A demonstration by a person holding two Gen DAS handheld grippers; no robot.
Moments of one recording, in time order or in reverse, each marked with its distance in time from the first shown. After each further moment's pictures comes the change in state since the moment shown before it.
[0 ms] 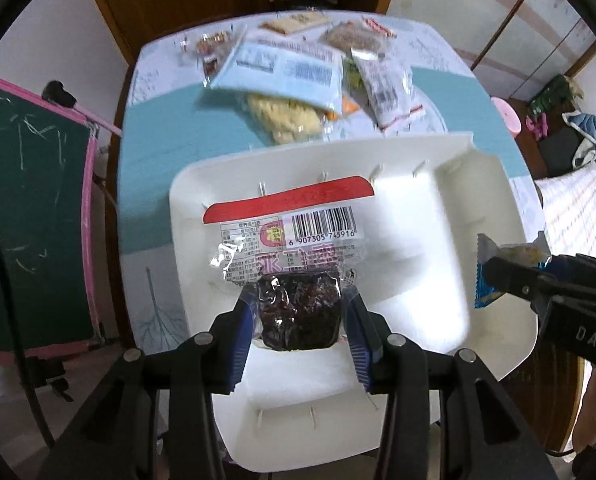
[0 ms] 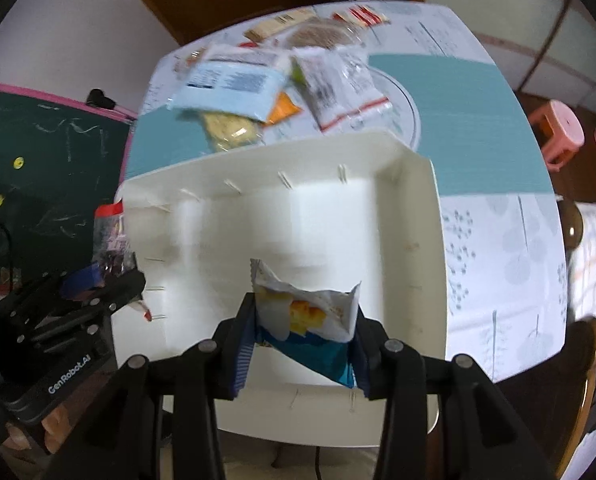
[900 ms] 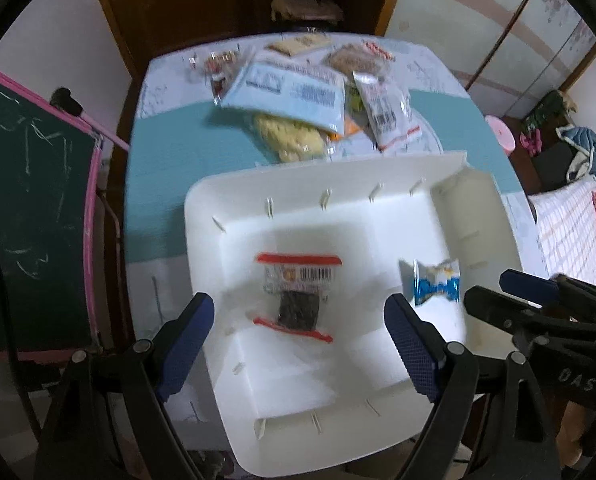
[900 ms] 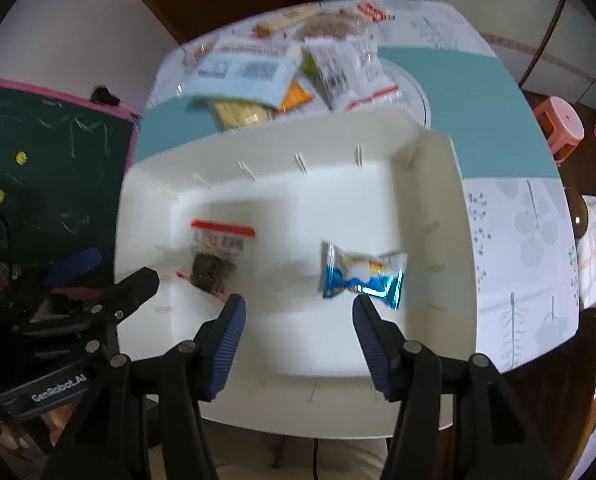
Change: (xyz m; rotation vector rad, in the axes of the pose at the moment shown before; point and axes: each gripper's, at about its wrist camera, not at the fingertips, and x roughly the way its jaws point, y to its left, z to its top) left arm -0.021 0.009 -0.003 -0.017 -0.120 -0.010; right arm 0.001 0.019 -0.020 0.010 -0.046 0.020
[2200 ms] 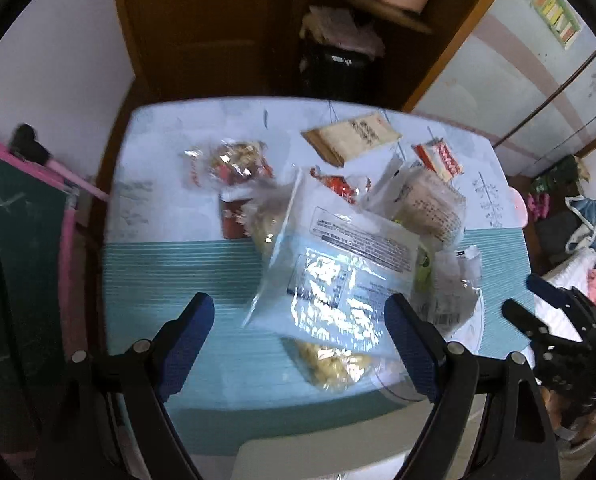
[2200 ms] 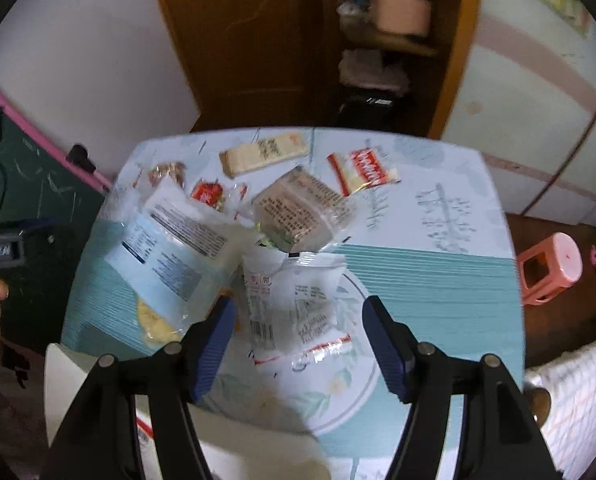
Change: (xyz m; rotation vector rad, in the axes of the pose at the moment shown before) left arm 0.103 0.067 0.216 -0.153 0.012 -0.074; right arm 0.047 -0.045 0.208 -0.260 -0.235 -0.072
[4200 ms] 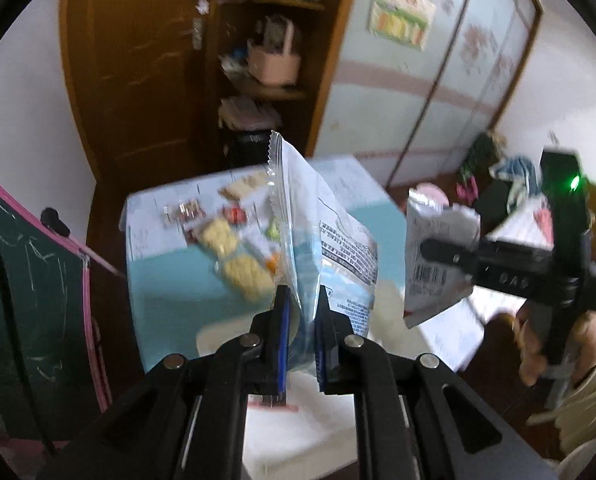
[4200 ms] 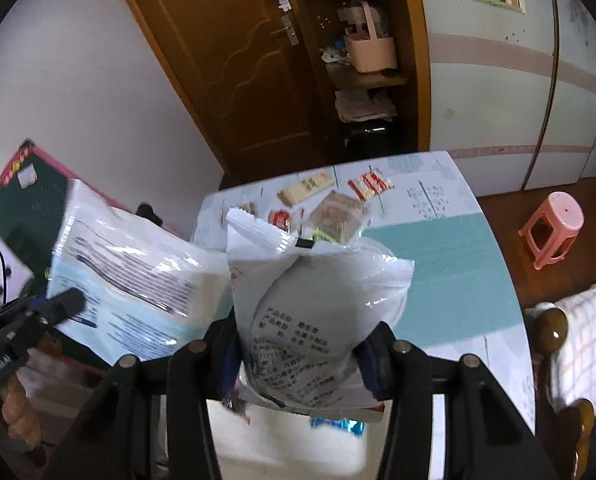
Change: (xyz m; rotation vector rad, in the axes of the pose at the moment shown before) left arm -0.241 -0.061 -0.196 0.316 -0.287 -0.137; right arm -0.201 0.042 -0.085 0.201 -0.171 0.098
